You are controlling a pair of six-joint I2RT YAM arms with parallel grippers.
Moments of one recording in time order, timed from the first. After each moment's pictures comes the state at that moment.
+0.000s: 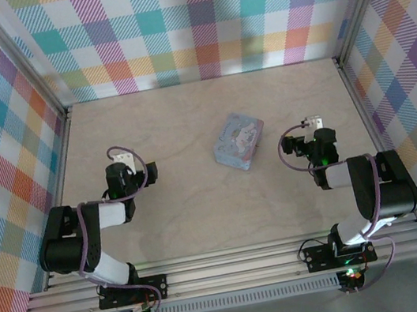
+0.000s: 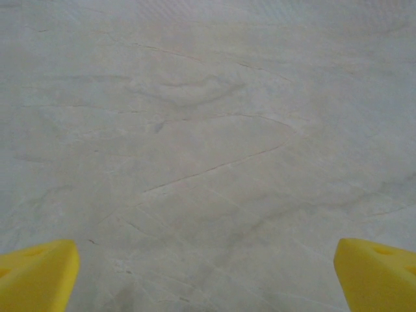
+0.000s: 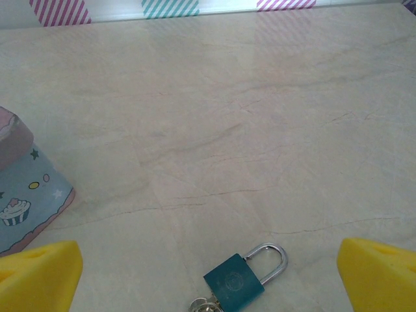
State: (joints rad) left arm -0.08 1.56 0.44 0.64 -0.04 -0.06; right arm 0.02 1.54 0.39 0.75 -0.05 0.05
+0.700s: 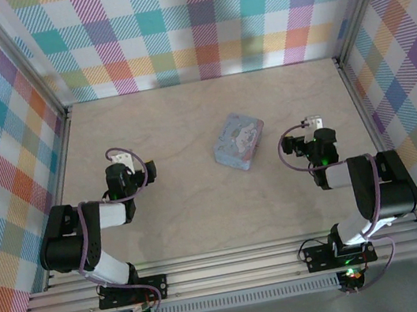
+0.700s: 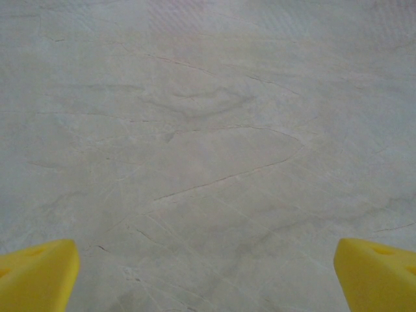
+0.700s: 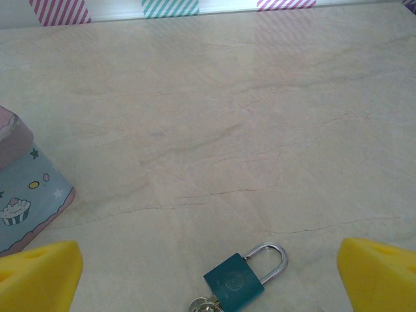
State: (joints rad) left arm -0.08 1.56 0.43 0.68 -0.06 -0.08; right arm 0.02 1.54 0.39 0.75 -0.05 0.05
